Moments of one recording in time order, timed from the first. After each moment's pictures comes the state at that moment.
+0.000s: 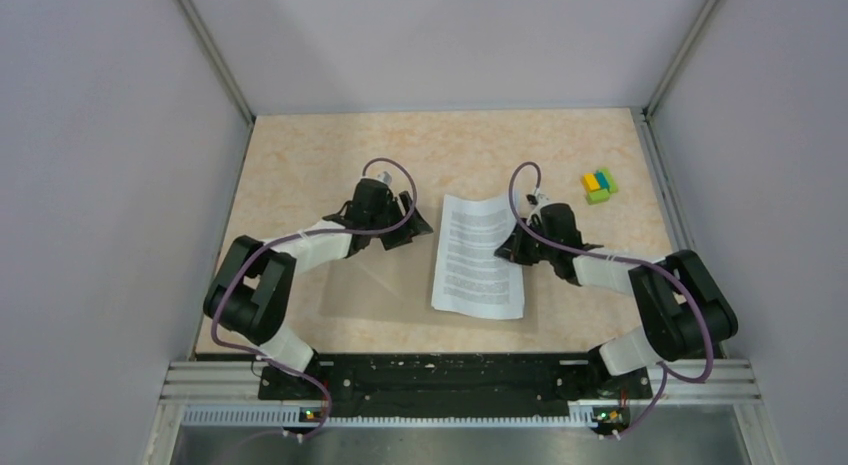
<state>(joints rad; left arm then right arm) -0.45 1.62 0.84 0.01 0.25 -0.82 0.36 1.47 0.51 0.27 -0.34 0.55</state>
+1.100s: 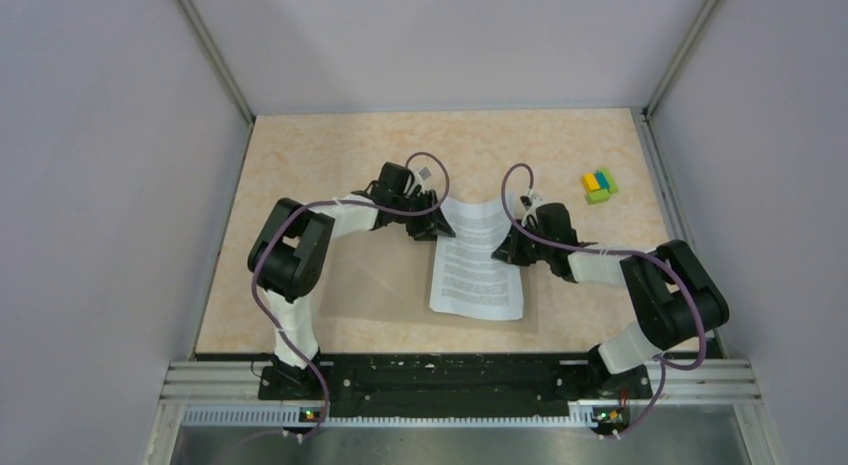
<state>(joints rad) -0.46 1.92 1.12 -0.04 0.63 -0.70 0.37 1.53 0.53 0.28 -0.36 0.51</state>
